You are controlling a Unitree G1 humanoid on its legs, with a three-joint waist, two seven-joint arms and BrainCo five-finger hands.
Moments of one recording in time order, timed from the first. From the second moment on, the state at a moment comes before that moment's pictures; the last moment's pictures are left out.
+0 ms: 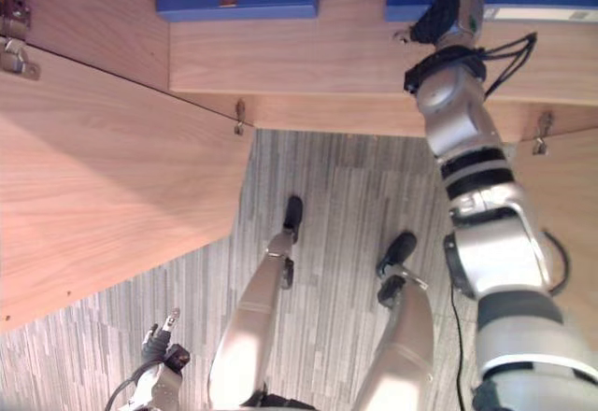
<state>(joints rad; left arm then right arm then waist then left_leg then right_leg) -0.03 0.04 0.30 0.94 -0.55 -0.24 0.23 -1.20 -0.57 0.24 0.65 -0.31 0.12 -0.41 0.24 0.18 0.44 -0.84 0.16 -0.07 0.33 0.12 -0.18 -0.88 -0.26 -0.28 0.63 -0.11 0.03</state>
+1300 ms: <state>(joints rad) 0.10 -0.03 0.42 0.90 -0.45 -0.16 0.15 -0.13 0.06 -0.33 1.10 -0.01 0.03 -0.30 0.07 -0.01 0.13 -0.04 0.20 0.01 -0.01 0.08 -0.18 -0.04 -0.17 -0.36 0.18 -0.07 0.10</state>
